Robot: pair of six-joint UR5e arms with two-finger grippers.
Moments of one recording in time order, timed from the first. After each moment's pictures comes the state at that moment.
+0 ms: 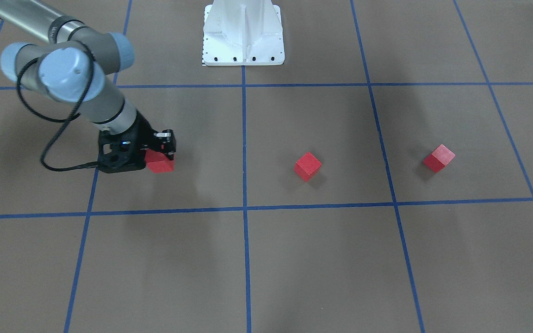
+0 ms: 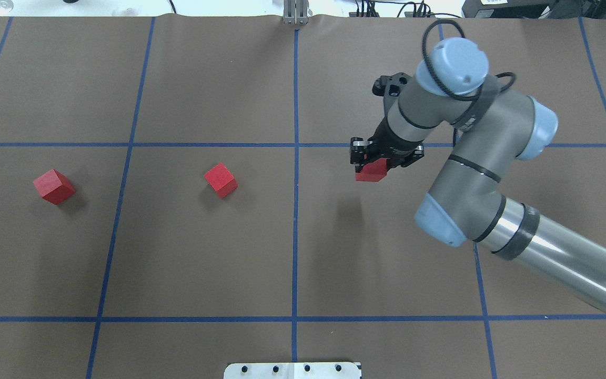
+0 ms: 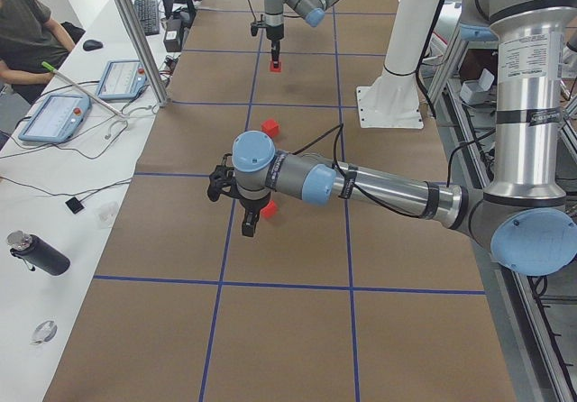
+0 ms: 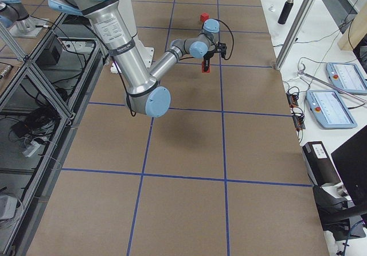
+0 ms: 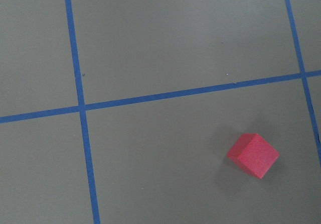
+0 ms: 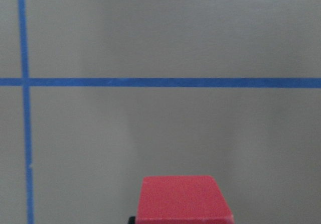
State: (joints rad) left arm -1.46 -1.50 -1.84 -1.67 -2.45 -0.16; right arm 0.66 -0.93 1.64 -1.47 2.08 1.14
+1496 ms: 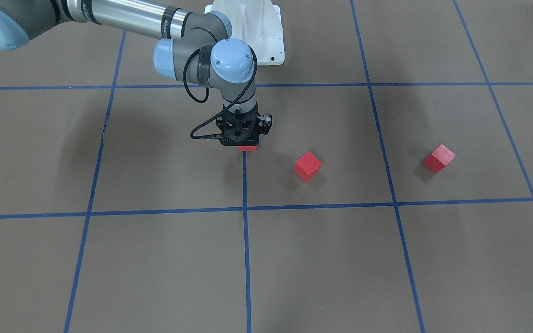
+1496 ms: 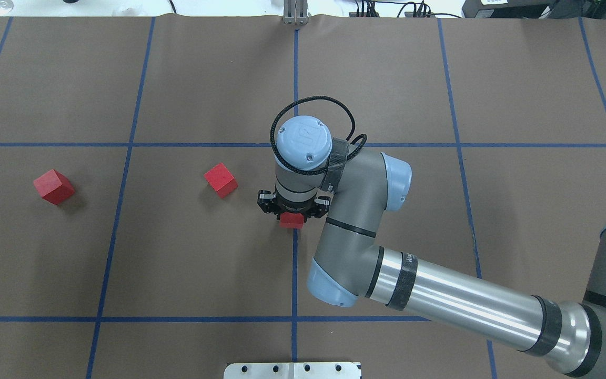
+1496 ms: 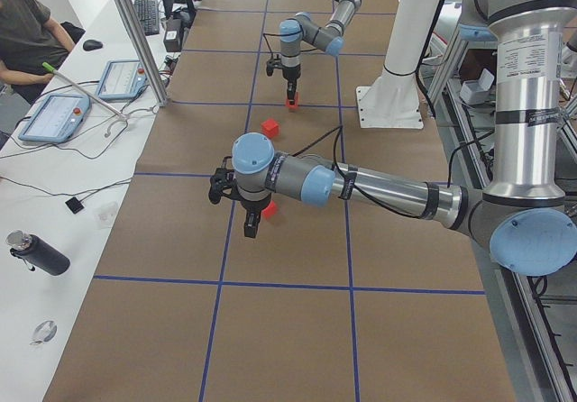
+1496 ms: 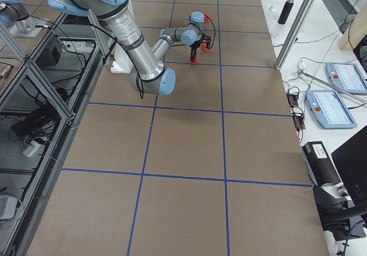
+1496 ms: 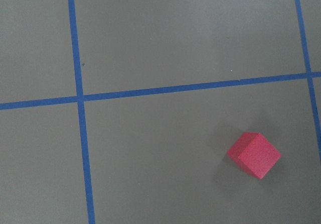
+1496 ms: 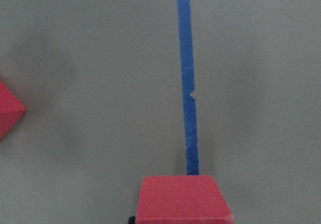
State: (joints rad) left arm -1.45 -1.50 -1.84 -1.67 -2.45 -0.18; right arm 0.47 -0.74 1.43 -1.49 1.95 1.33
